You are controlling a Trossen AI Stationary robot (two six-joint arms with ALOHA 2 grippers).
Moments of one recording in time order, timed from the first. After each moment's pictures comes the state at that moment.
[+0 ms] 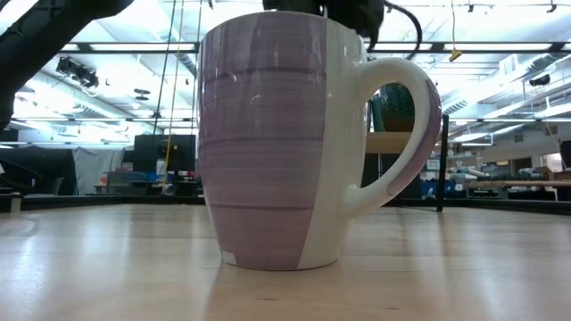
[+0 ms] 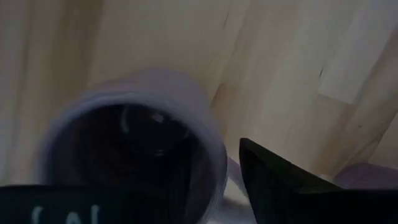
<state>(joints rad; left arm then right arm) 0.00 2.30 2.13 -1.23 0.04 -0.33 0.28 1.44 1.93 -1.34 0.35 0.42</state>
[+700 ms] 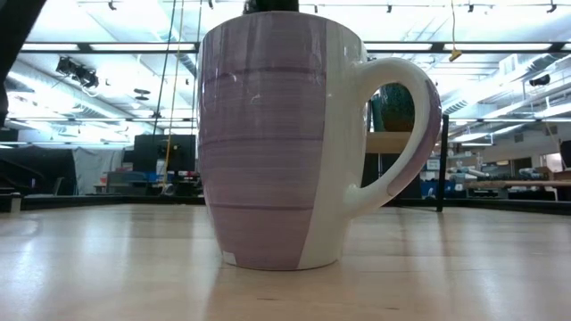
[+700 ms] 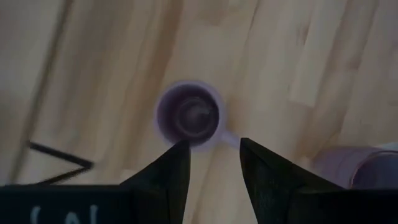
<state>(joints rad) -0.09 1.99 2.13 -1.31 -0.18 -0.33 0.28 1.44 1.93 -1.33 0.37 0.40</state>
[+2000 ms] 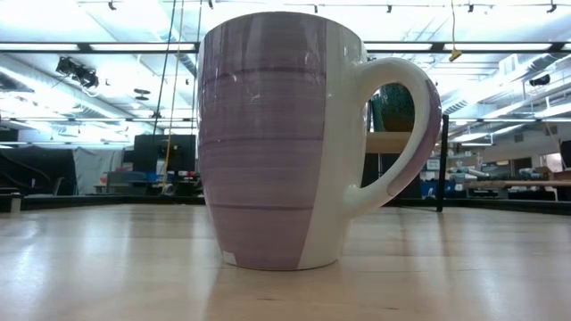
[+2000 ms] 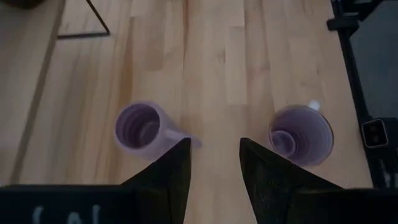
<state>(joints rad) -0.34 1.62 1.77 -1.04 -0.31 -0.23 0.27 1.58 1.93 -1.11 0.30 0.35</state>
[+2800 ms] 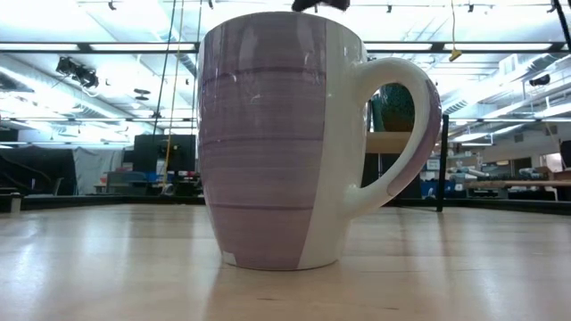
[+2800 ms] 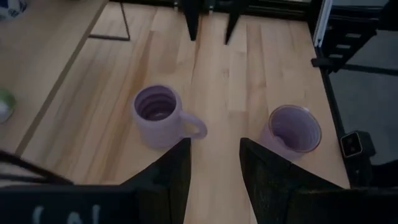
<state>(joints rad) -0.35 1.13 1.26 -0.79 -0.33 -0.33 0.18 1.82 1.93 -1.07 0.08 0.32</state>
